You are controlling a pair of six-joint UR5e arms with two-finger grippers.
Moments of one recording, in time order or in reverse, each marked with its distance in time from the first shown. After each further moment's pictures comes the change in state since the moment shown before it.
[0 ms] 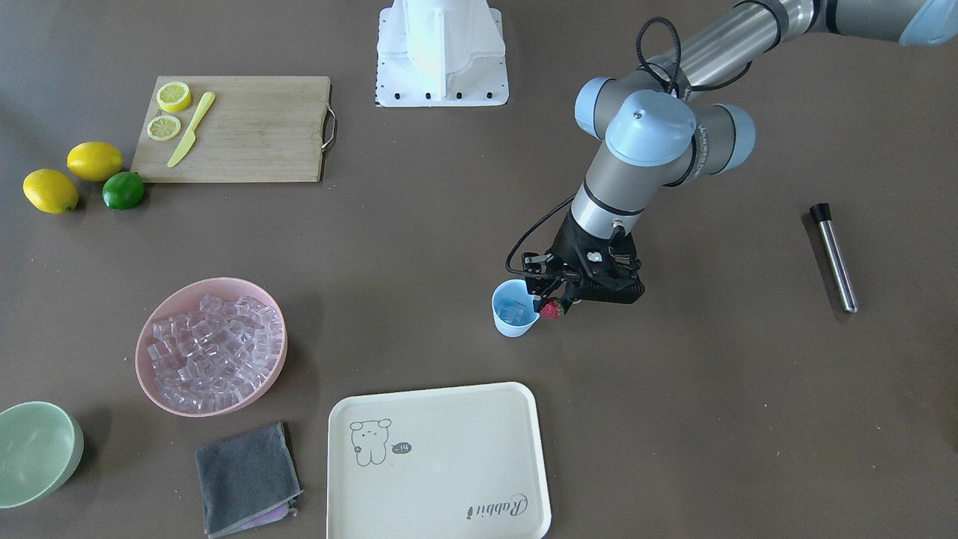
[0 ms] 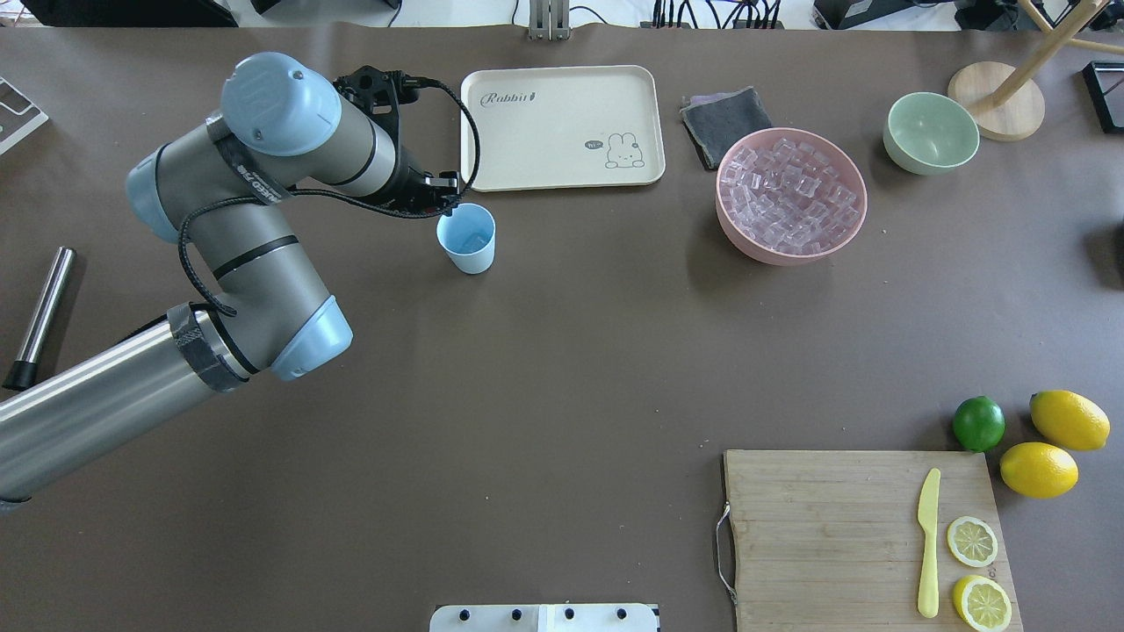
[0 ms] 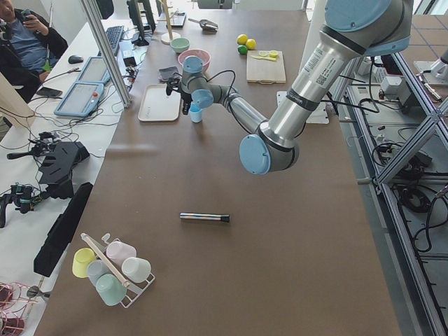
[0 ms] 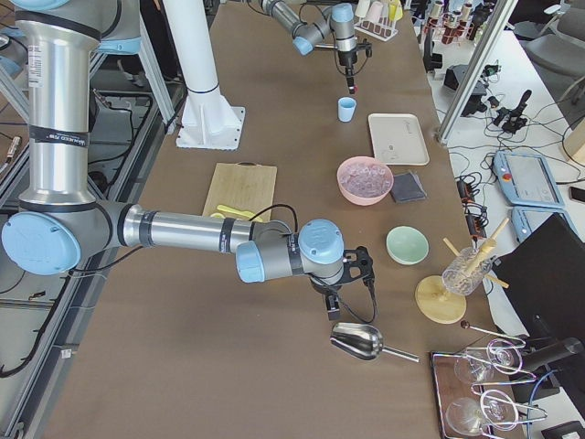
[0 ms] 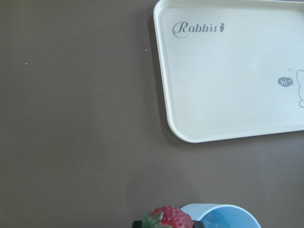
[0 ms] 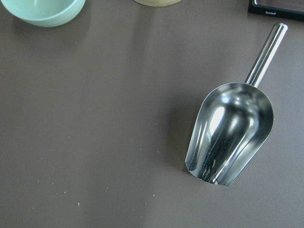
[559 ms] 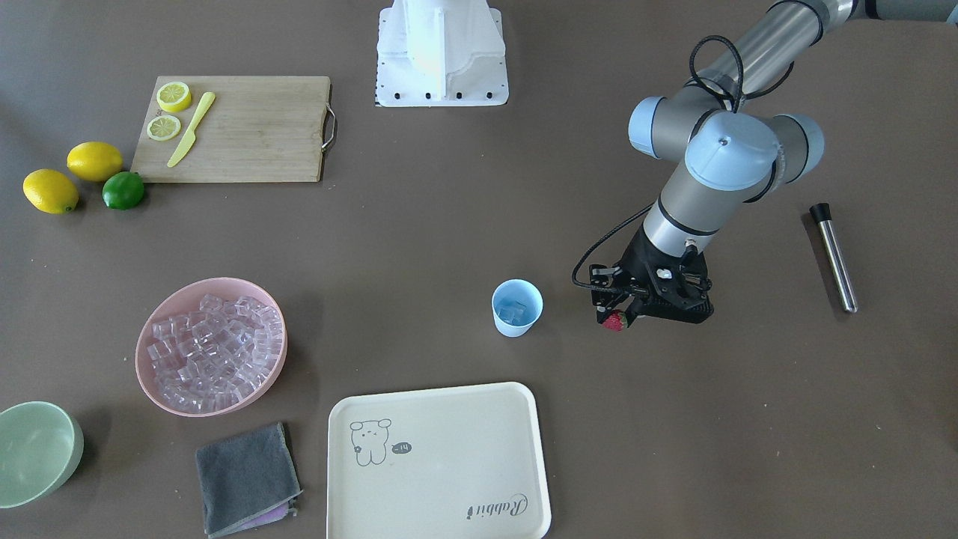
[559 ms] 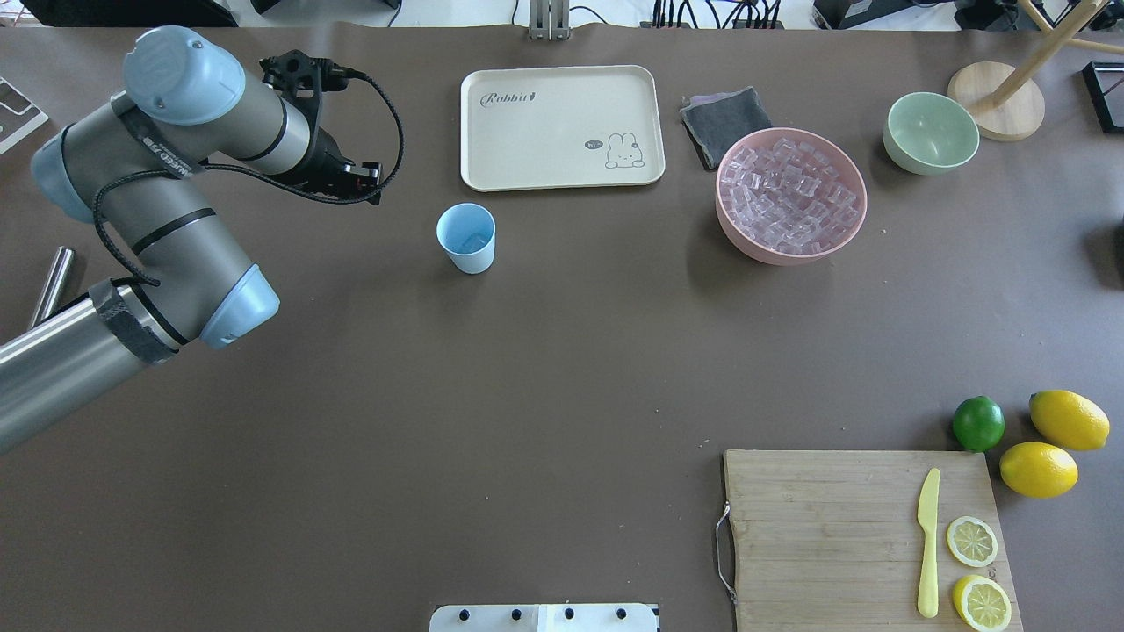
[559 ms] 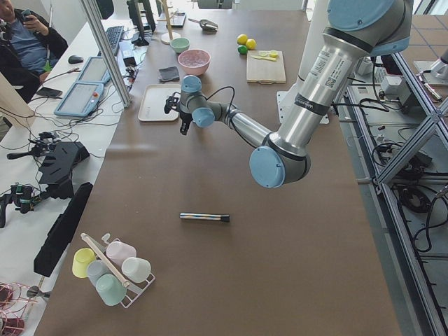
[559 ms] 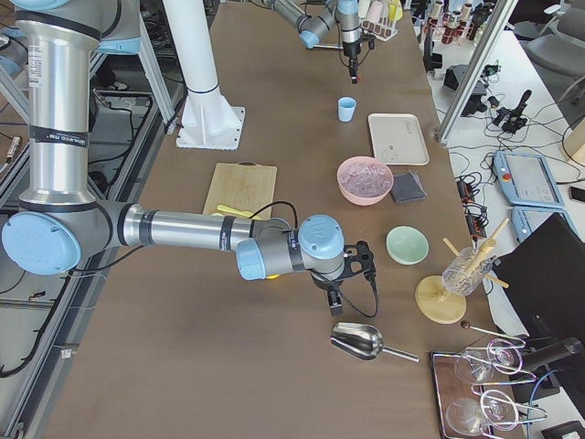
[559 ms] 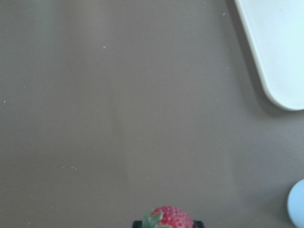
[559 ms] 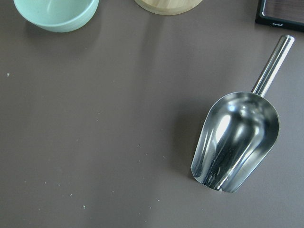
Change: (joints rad) left arm -0.106 0.079 -0.004 -0.016 -0.105 0.183; right arm -0.001 -0.001 0.010 0.011 0.006 -0.010
